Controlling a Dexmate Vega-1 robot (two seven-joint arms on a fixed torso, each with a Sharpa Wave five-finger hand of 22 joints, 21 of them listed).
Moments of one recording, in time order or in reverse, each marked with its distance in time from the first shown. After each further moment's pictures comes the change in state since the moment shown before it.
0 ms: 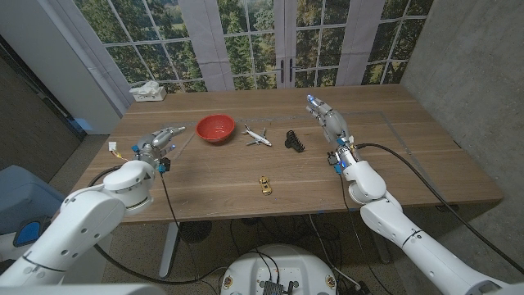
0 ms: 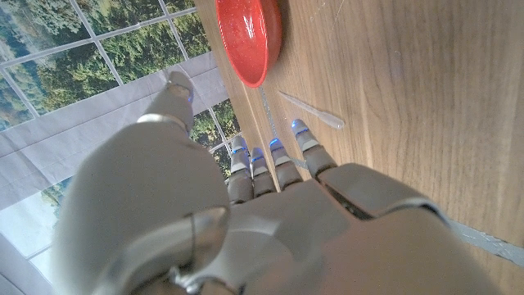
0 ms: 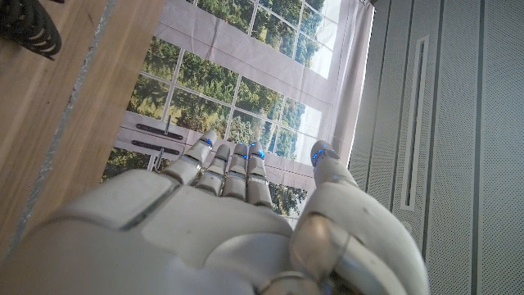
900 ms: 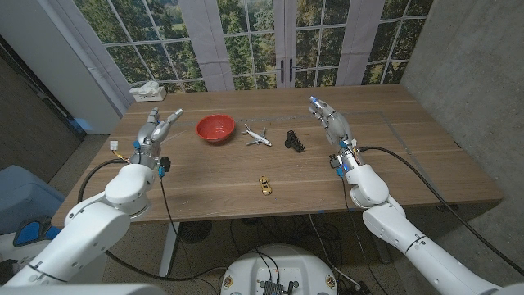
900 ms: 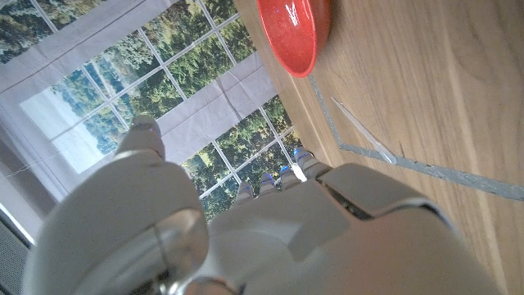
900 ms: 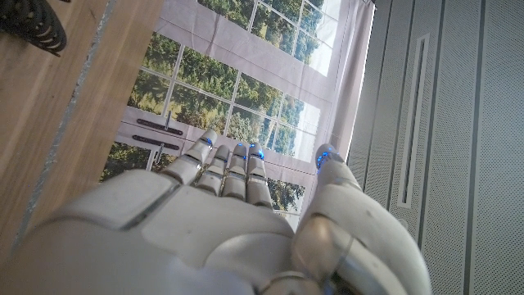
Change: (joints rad) left arm 0.021 0.016 0.048 0.128 0.301 -0.322 -0.237; left_hand -0.339 0.038 -0.082 0.094 0.008 -0.383 -0.146 0.004 -0.016 -0.253 -0.045 -0.008 -0.007 -0.262 -0.033 -0.010 -0.003 -0.283 -0.132 -0.023 -0.009; right arm -0.026 0.000 0.012 -0.020 -0.019 0.008 -0.021; right_hand -0.045 -0.021 -0.025 0.002 -0.022 -0.009 -0.002 0.000 0.000 -0.013 0.002 0.004 -0.013 -0.004 0.004 0.000 -0.029 0.010 -0.002 -0.008 0.000
